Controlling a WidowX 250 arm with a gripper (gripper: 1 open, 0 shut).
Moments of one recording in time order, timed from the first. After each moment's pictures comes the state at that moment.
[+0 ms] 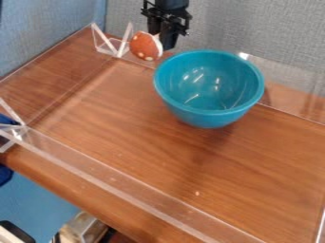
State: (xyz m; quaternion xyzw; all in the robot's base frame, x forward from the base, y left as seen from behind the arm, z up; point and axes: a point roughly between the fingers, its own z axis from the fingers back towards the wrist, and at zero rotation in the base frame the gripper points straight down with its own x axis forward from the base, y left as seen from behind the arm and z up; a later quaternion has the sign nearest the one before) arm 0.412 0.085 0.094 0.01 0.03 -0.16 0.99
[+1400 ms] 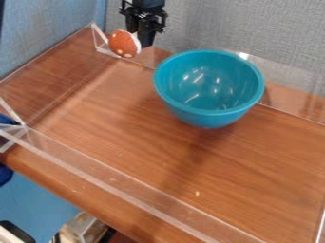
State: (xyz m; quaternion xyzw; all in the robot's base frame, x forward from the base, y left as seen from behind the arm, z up) arm 0.410 0.123 0.089 0.02 0.04 -0.13 0.99
